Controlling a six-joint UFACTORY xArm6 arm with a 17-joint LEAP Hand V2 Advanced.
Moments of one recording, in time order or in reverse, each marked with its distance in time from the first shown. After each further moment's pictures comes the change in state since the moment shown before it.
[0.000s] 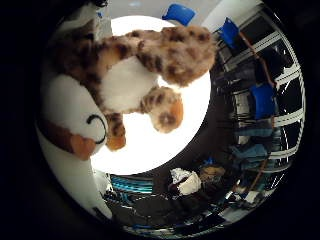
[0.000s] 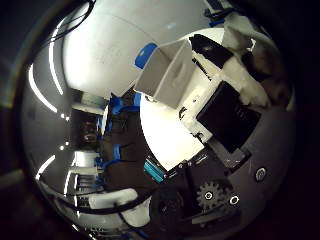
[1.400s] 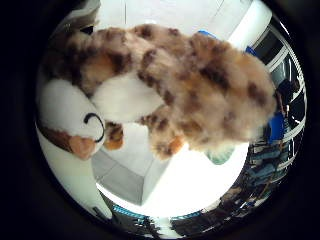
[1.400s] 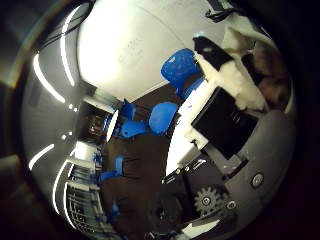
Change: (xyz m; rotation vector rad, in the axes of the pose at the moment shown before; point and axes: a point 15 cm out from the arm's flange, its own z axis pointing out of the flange) arm -0.239 -0.233 0.206 0.123 -0.126 -0.118
